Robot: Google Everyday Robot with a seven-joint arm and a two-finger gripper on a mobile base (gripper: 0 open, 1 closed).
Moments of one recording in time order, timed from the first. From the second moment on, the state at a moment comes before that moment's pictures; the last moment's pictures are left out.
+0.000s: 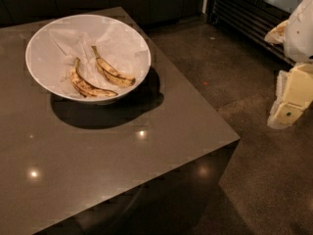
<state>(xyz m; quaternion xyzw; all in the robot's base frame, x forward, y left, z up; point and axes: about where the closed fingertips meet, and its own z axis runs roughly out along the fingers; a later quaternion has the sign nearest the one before) 0.438 -0.217 0.976 -0.60 0.78 -0.03 0.16</state>
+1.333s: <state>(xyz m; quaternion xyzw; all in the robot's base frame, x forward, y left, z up) 0.518 -0.146 0.994 -0.58 0.80 -0.01 0.15</state>
